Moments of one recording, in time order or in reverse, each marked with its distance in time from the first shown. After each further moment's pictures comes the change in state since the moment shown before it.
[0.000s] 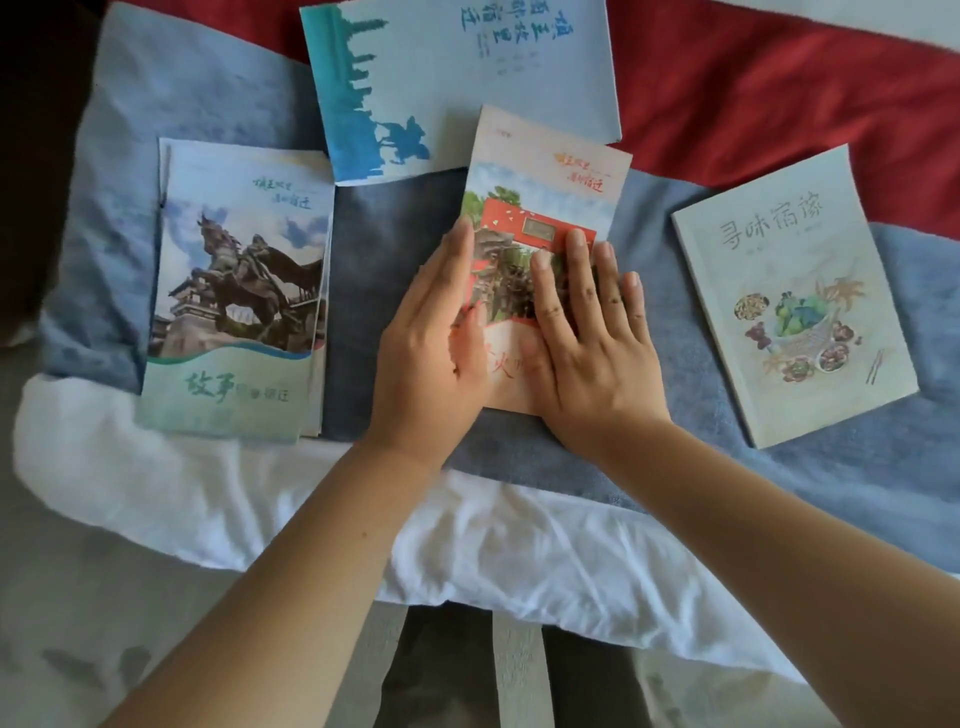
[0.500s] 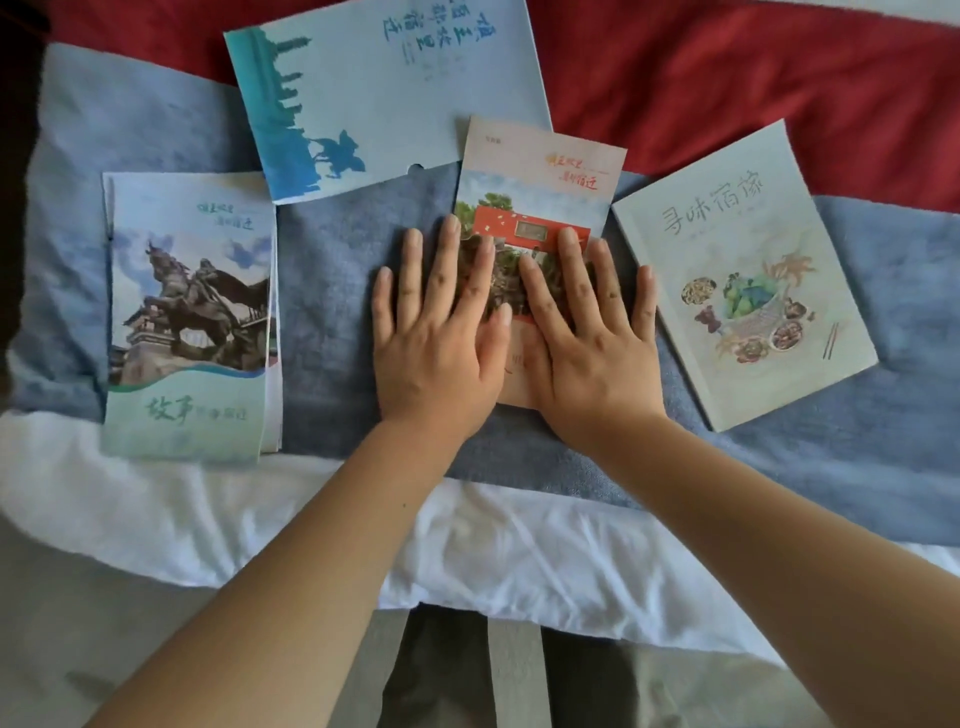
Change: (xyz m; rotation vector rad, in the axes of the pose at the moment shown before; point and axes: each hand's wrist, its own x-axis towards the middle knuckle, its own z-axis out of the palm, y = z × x) left_hand 0.000 0.000 0.051 0.683 -0.267 -0.014; right_hand -0.012 0.032 -0.004 -0.057 -0.011 0.081
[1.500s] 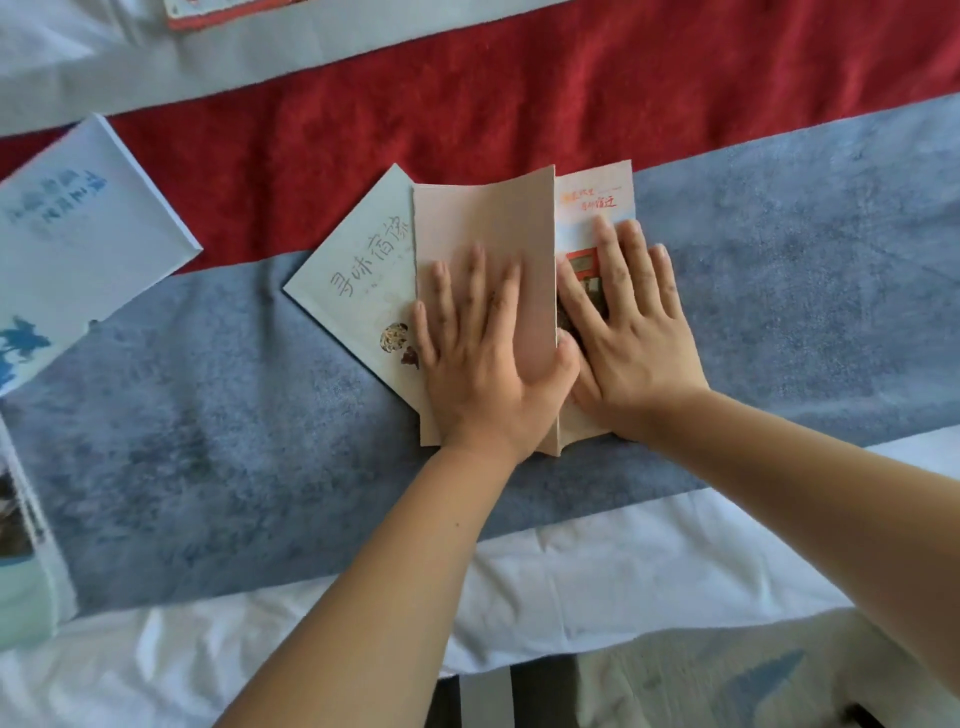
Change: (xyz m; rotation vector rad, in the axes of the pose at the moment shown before) left_hand 0.021 0.264 0.028 -0.266 -0.141 0.161; right_hand -0.080 0.241 -0.051 0.010 0.021 0.199
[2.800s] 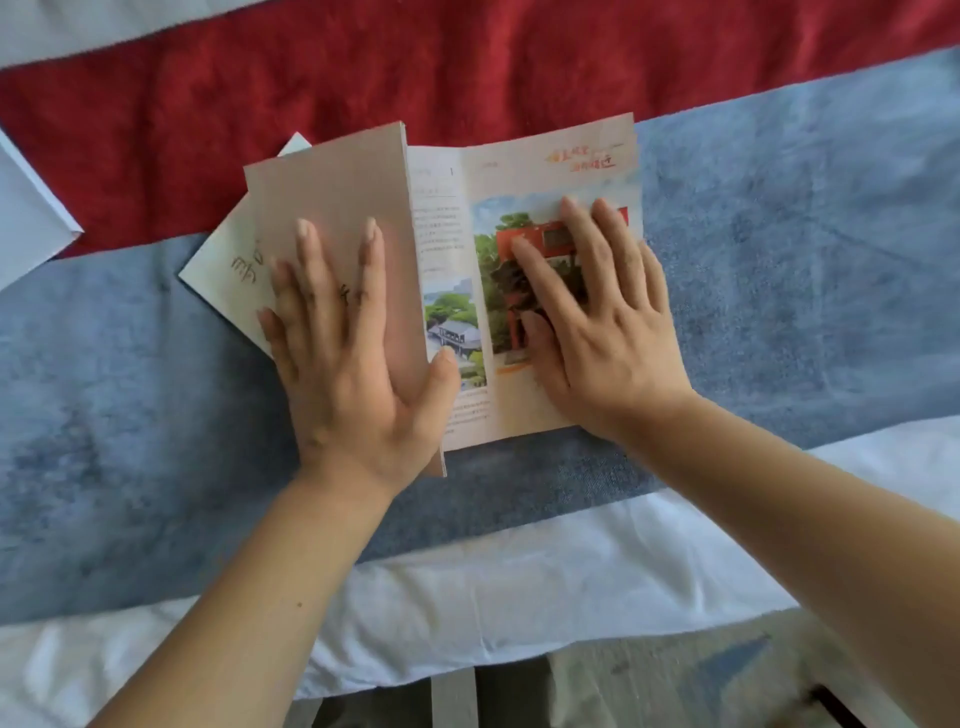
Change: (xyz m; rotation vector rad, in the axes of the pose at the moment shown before) left_hand -0.014 -0.008 -0.039 -0.032 0.027 -0.029; right_hand -0.017 0.024 -0.010 0.031 0.223 0.030
